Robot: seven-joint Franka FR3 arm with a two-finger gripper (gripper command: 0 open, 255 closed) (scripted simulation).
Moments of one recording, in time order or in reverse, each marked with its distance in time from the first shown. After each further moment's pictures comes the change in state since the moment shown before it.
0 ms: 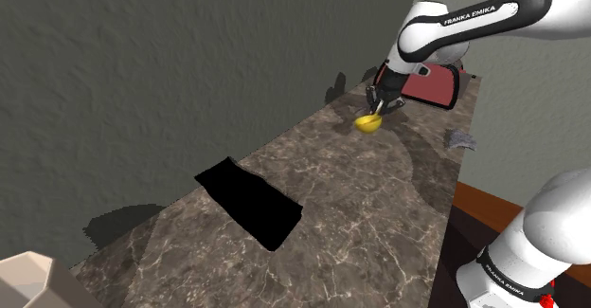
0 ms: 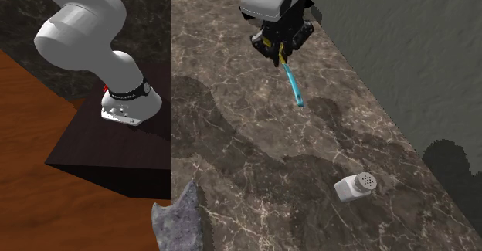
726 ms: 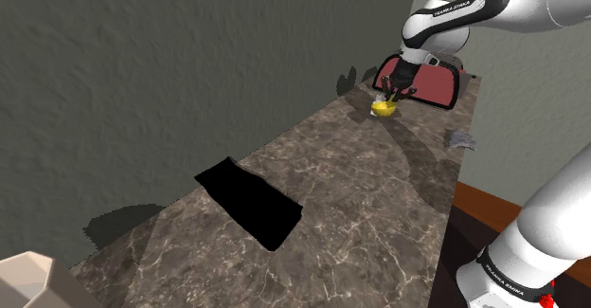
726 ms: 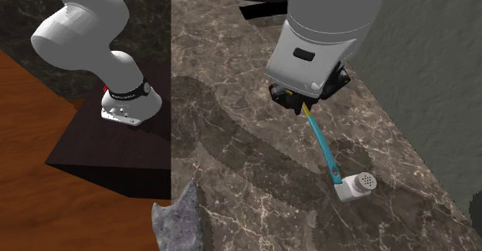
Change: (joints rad) arm -0.097 0.232 -0.153 0.260 0.039 -0.069 -0.265
